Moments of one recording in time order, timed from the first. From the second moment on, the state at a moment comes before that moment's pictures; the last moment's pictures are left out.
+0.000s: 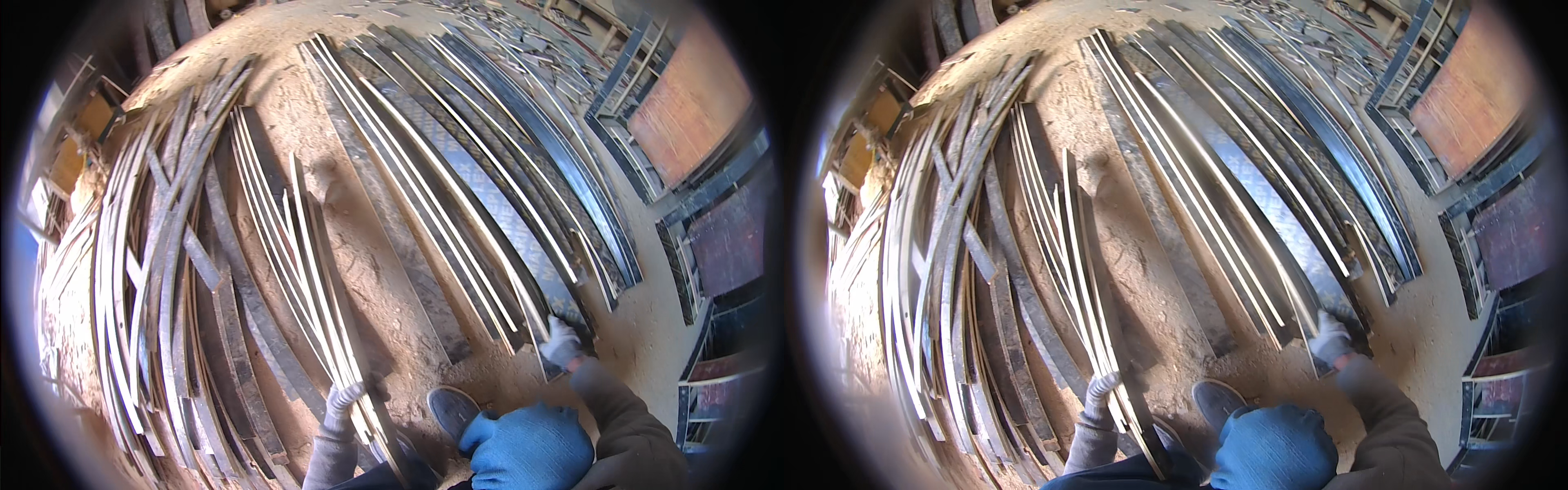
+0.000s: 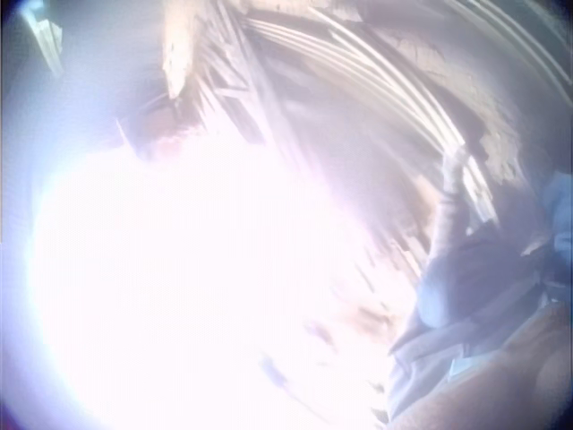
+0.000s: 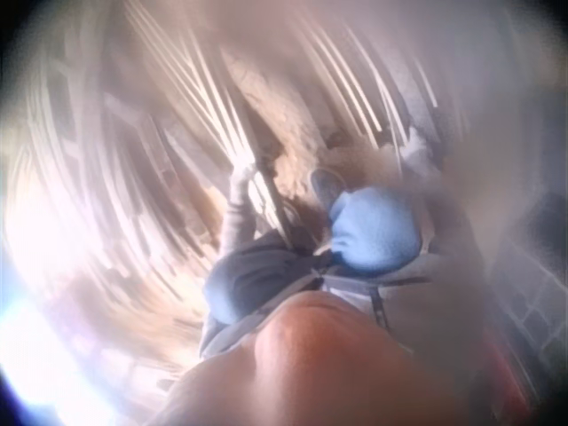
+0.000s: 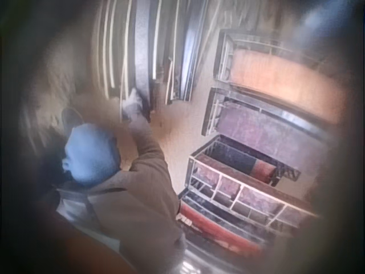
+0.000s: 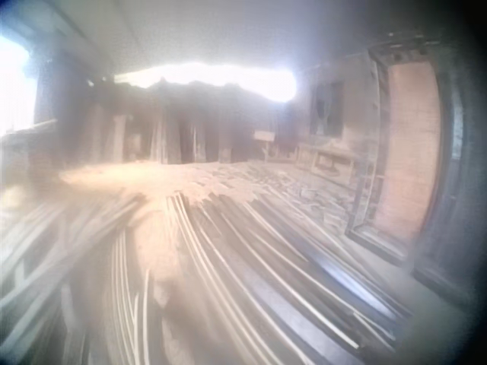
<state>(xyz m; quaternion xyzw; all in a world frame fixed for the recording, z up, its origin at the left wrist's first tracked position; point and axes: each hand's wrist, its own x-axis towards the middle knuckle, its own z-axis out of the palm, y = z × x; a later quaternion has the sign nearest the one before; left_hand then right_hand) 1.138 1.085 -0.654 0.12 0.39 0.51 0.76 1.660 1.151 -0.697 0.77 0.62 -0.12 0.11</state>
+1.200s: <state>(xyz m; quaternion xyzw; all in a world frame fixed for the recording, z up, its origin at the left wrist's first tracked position) 1.017 1.099 -0.270 0.15 0.55 0.59 0.57 1.187 1.277 -0.328 0.34 0.52 -0.78 -0.09</state>
